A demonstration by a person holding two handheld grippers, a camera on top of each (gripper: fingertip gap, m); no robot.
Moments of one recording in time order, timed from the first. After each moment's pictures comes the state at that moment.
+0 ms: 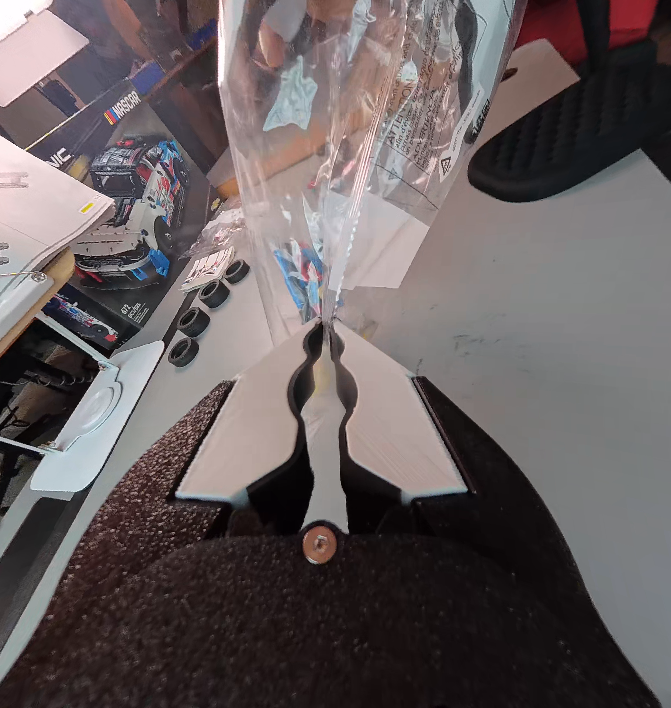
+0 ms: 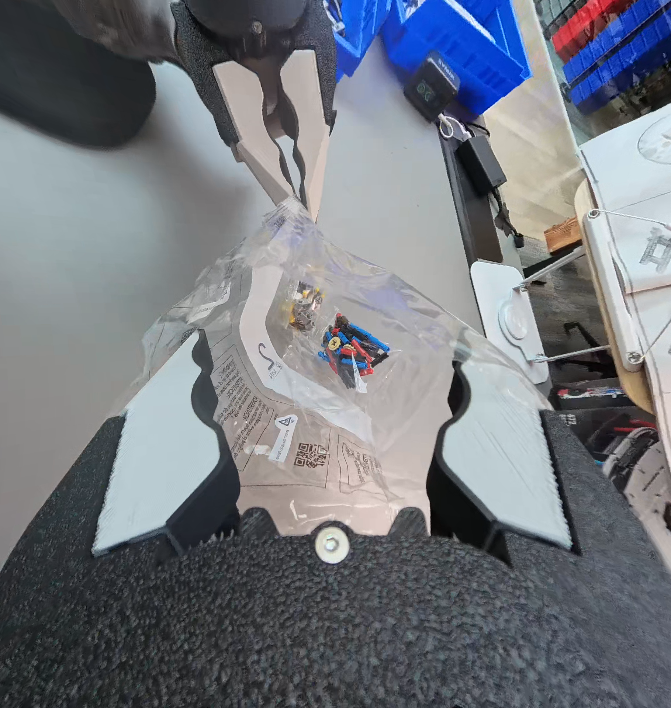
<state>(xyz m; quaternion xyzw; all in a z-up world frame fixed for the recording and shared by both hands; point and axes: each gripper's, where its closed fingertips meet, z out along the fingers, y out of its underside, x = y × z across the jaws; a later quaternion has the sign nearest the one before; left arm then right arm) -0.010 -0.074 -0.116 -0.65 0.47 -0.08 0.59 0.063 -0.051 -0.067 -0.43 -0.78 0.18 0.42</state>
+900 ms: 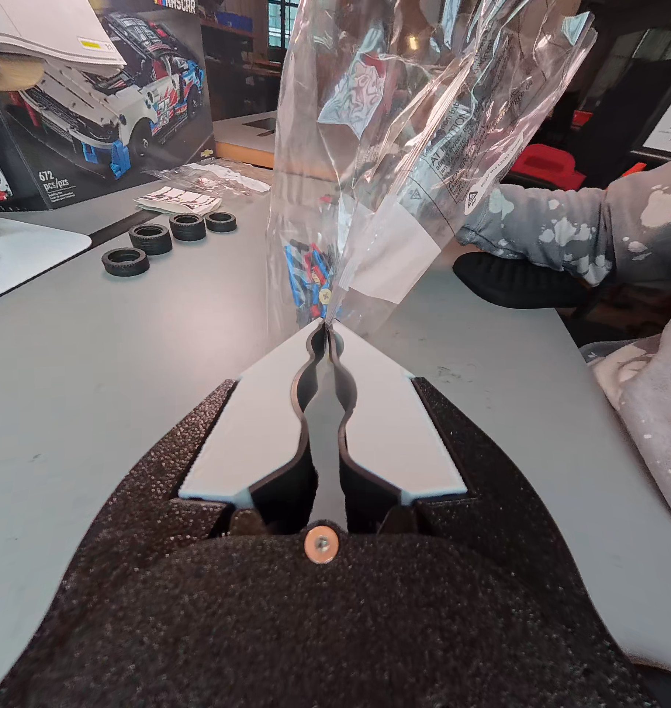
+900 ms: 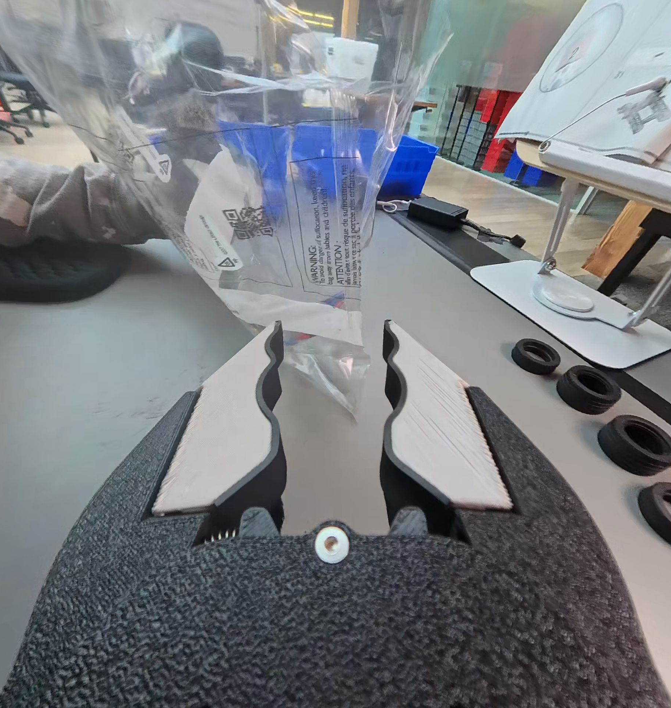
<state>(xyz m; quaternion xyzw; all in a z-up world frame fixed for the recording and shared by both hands) -0.068 -0.050 -0.125 -0.71 0.28 -0.31 0.56 0.054 0.036 -0.113 -0.48 -0.59 0.46 0.45</state>
